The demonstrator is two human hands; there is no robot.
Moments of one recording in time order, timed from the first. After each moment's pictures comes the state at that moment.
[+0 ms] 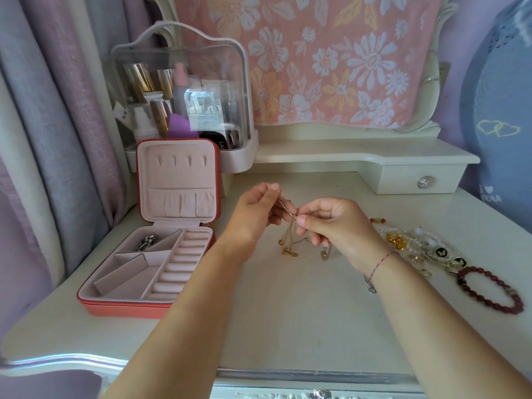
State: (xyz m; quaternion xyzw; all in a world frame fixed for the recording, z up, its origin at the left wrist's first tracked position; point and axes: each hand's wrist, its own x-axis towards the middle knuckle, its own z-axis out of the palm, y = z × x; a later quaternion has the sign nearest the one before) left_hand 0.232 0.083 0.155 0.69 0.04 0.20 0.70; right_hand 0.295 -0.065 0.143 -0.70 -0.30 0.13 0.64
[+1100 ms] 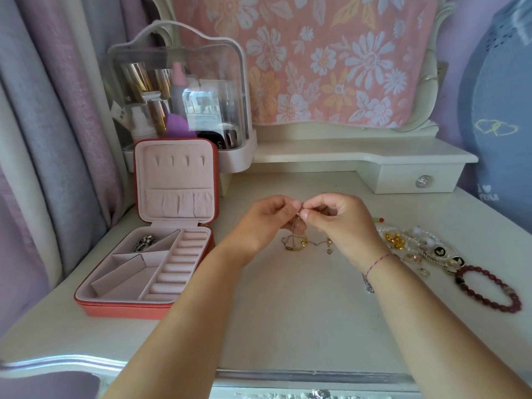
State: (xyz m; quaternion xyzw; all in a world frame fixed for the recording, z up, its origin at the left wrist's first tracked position) left_hand 0.234 0.080 0.147 0.78 0.01 0.11 0.61; right_hand 0.296 -0.065 0.144 -0.73 -0.30 0.00 0.61
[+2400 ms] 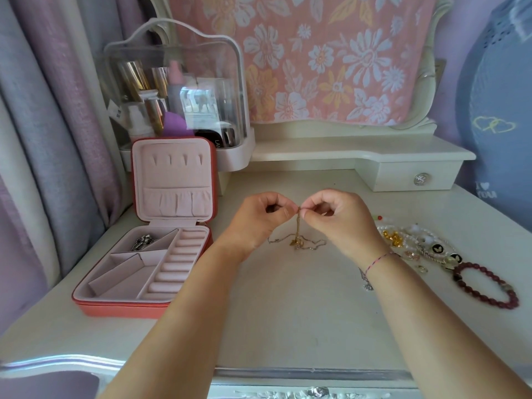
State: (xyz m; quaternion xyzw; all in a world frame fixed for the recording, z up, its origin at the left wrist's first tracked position) left_hand 0.228 0.080 0.153 0.80 0.05 0.16 0.57; right_hand 0.292 -0.069 0.149 -0.77 -0.30 -0.03 0.56
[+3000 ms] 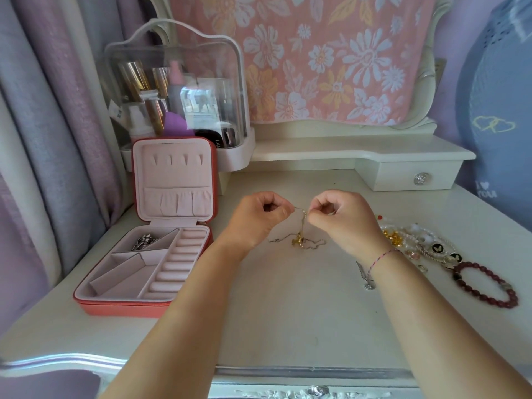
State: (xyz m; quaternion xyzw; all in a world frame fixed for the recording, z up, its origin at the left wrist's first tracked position) left_hand 0.230 0.082 0.152 0.80 0.08 0.18 0.56; right_hand 0.294 -0.071 0.151 -0.79 -0.29 -0.03 0.54
